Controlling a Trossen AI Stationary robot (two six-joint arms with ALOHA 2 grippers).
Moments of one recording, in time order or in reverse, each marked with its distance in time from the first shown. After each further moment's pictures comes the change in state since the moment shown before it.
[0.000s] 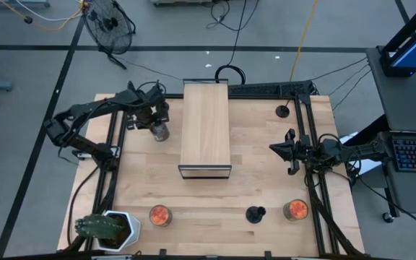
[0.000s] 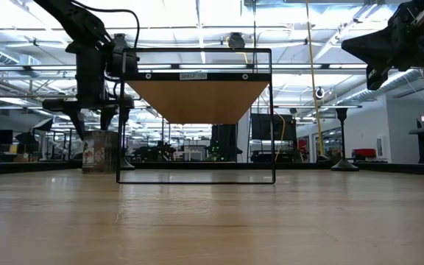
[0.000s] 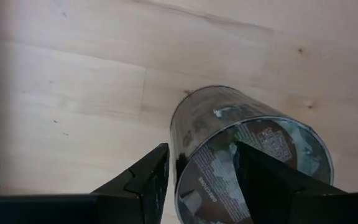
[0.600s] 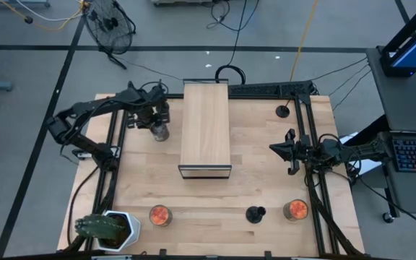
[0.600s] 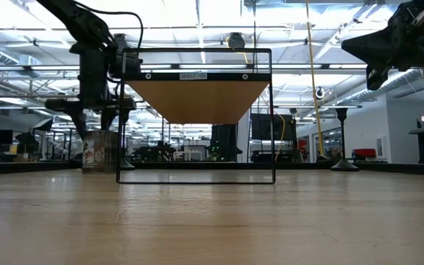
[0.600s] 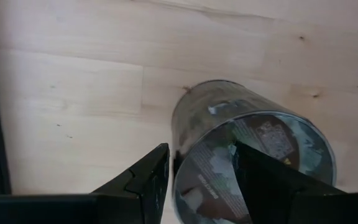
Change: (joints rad) left arm -0.017 0.075 0.009 -0.003 0.015 0.043; right arm 0.000 0.000 0.000 0.000 0.000 0.000
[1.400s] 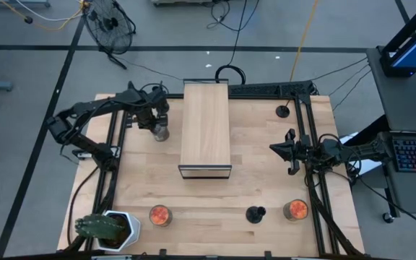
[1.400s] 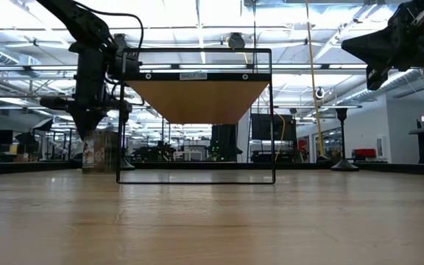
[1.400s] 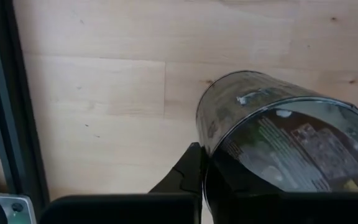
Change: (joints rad) left arm -0.008 -0.001 -0.005 -0.035 -0.048 0.071; right arm 0.000 0.000 0.000 0.001 0.000 0.000
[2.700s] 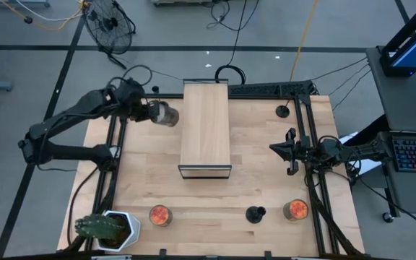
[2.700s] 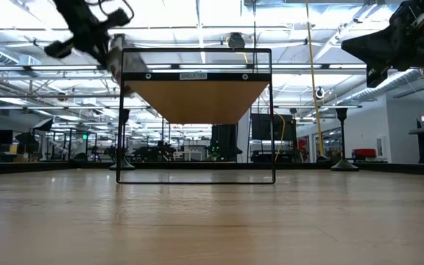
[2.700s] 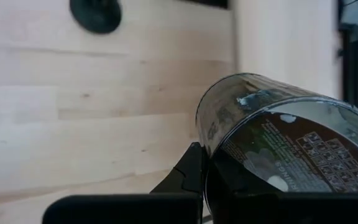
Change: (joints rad) left arm -0.152 -0.449 0.215 -0.025 0.028 -0.117; right arm 0.000 0.000 0.000 0.000 0.004 -0.075
